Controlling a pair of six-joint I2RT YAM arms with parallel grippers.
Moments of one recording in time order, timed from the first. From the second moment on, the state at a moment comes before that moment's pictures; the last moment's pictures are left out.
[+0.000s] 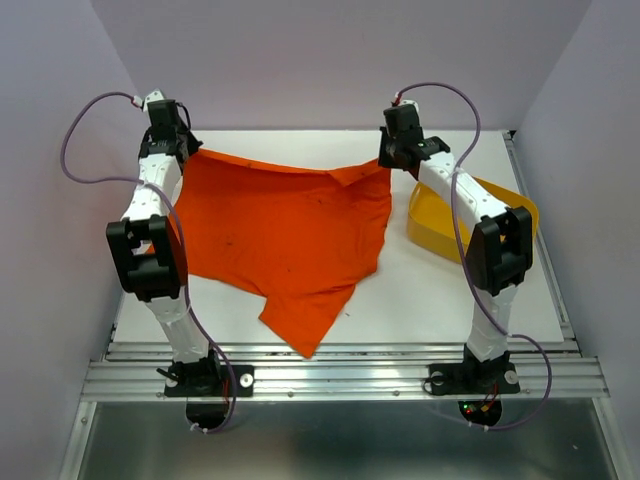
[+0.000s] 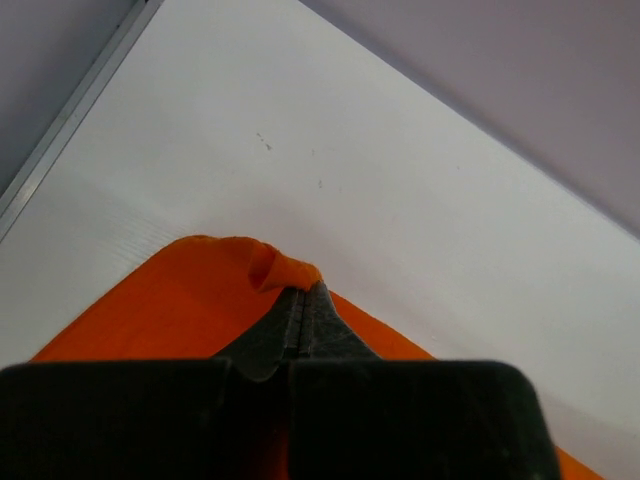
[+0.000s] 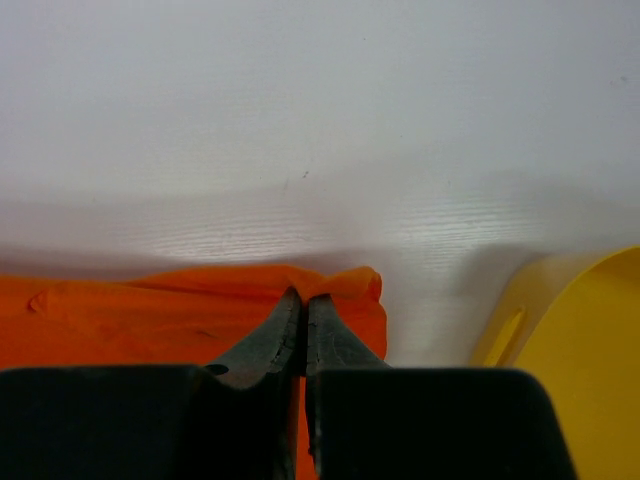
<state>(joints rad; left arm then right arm) 0.12 1.87 1.67 -0.33 -0.11 -0.45 0.39 1.99 1.83 -0.51 0.29 0.35</state>
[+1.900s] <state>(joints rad) 0.03 2.50 2.36 -0.39 -0.06 -0.39 0.42 1.85 1.57 -0.51 0.21 0.51</state>
